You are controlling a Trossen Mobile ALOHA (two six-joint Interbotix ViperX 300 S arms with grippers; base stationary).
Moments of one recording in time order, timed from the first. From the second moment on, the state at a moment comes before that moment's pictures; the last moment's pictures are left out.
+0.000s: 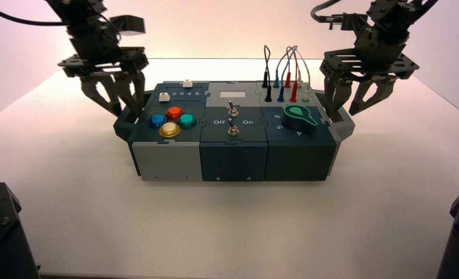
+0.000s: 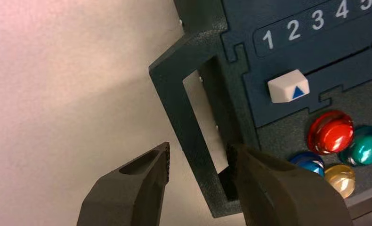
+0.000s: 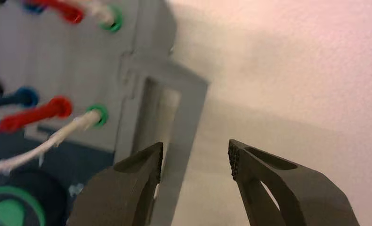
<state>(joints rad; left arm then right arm) -0.26 0.09 0.79 -0.29 0.66 0.33 0.22 0.01 0.88 0.12 0.44 -0.07</state>
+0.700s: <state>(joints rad) -0.43 0.23 0.63 -0.29 0.70 0.29 0.04 0.09 0.79 -0.02 0.43 -0.01</state>
